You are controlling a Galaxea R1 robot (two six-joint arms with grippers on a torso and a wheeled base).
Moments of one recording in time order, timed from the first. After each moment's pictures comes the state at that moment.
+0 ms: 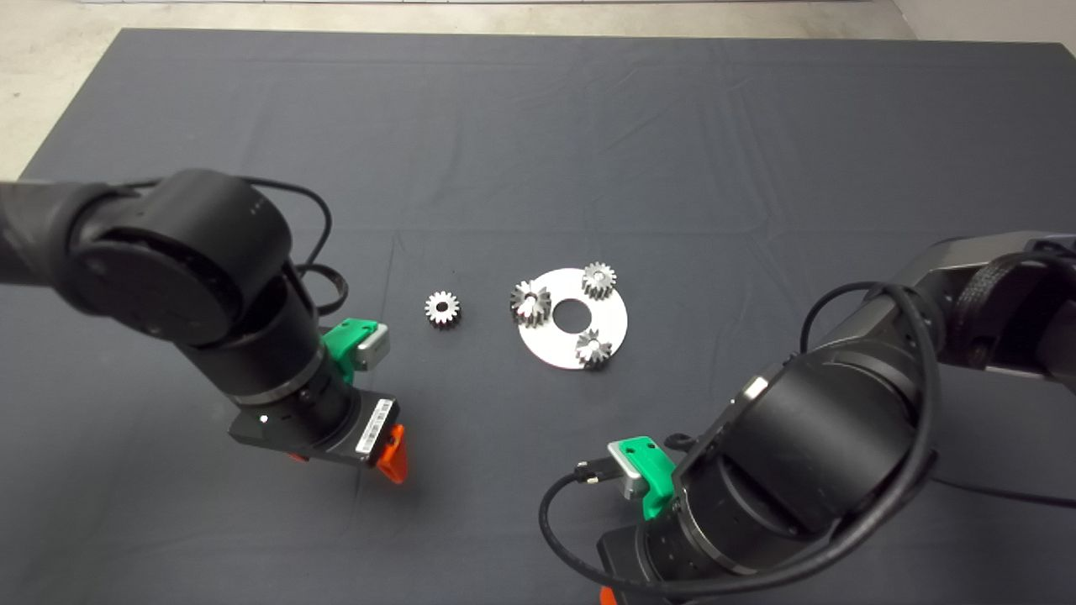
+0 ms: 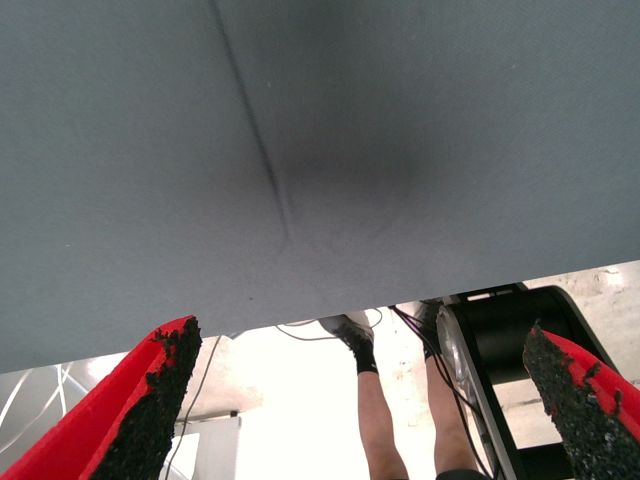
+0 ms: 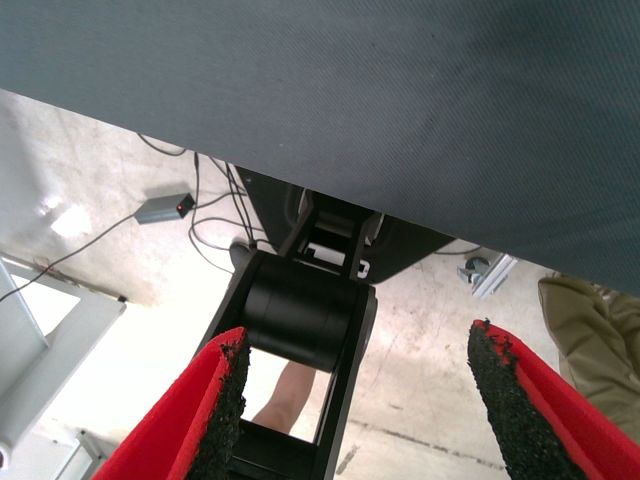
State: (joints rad) left arm -0.45 2.34 -0.67 0.01 1.52 -1.48; right arm 0.15 2.79 -0.59 -0.23 -1.53 1.96
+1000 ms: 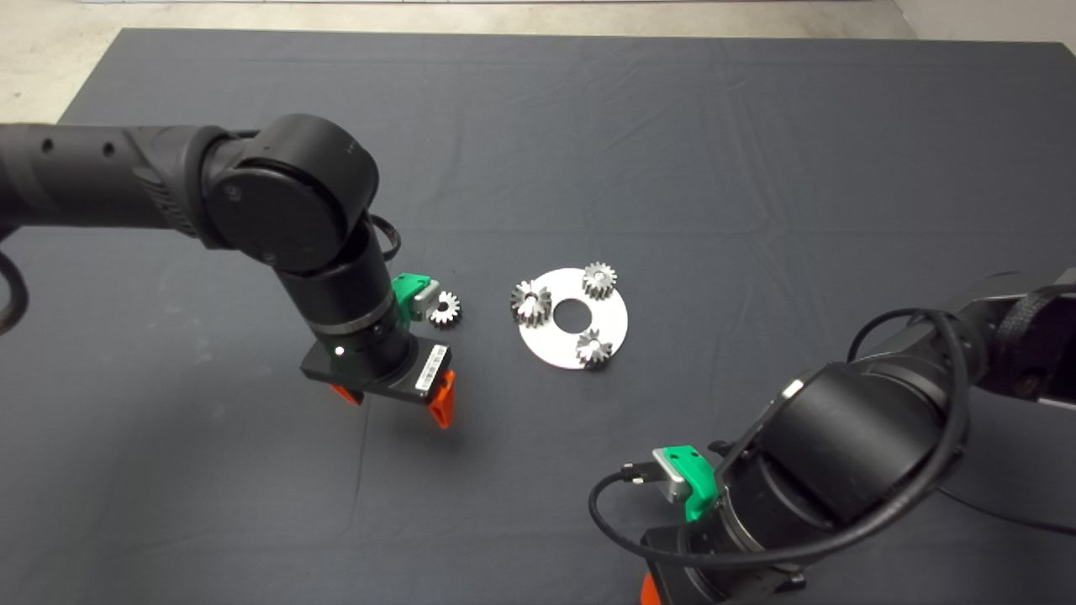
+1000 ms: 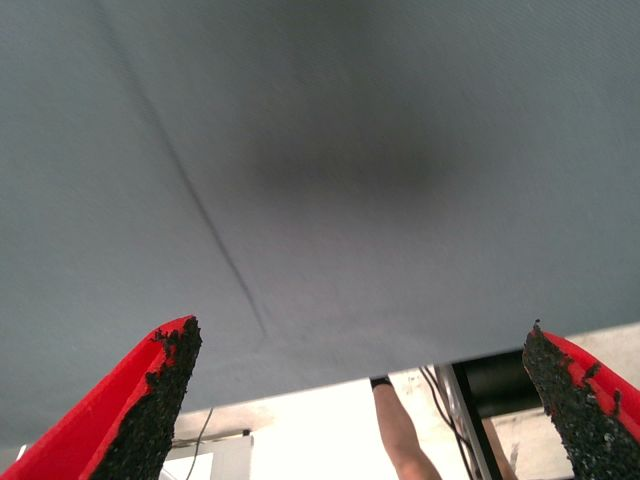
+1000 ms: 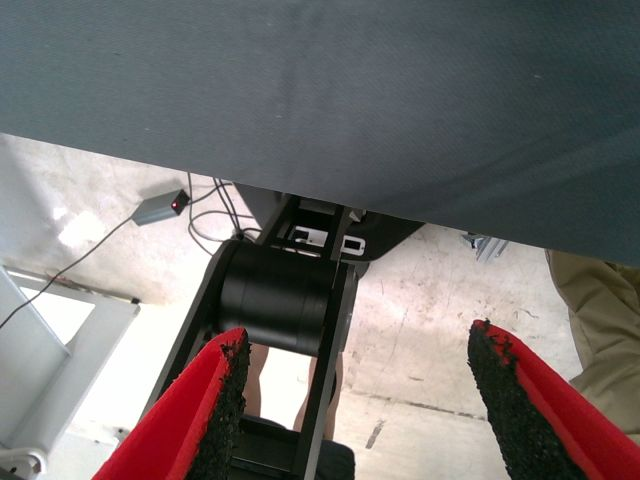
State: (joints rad) left arm -0.46 2.48 -0.89 0.03 1.53 -1.37; right arm 0.09 2.64 -0.56 -0.24 -1.53 1.96
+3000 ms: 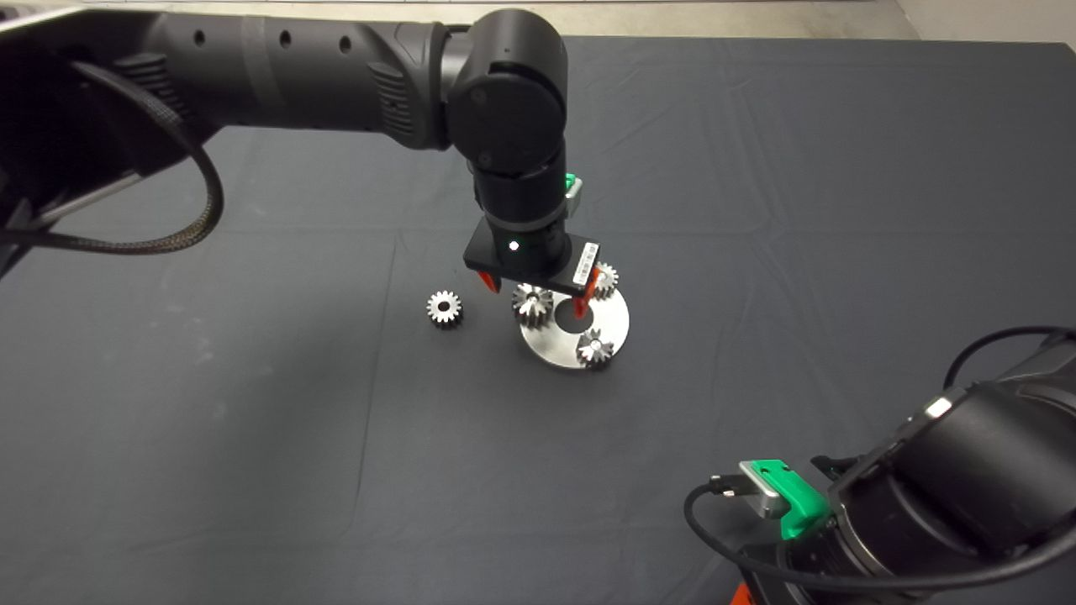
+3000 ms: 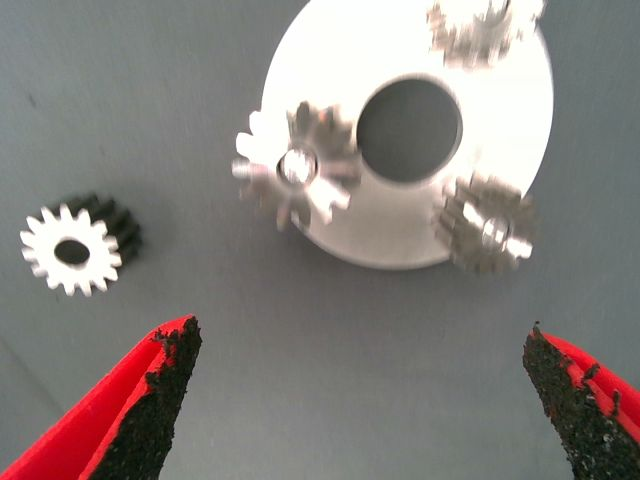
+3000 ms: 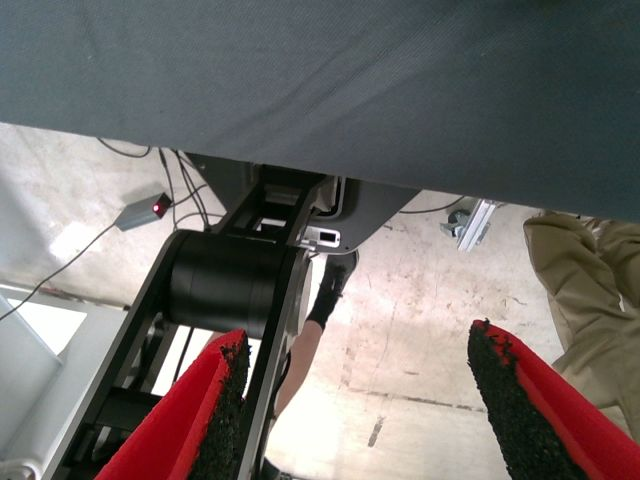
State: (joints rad) left arm -0.55 2.84 -1.18 0.23 1.46 -1.34; right arm 0.09 2.43 -0.42 -0.24 -1.53 1.92
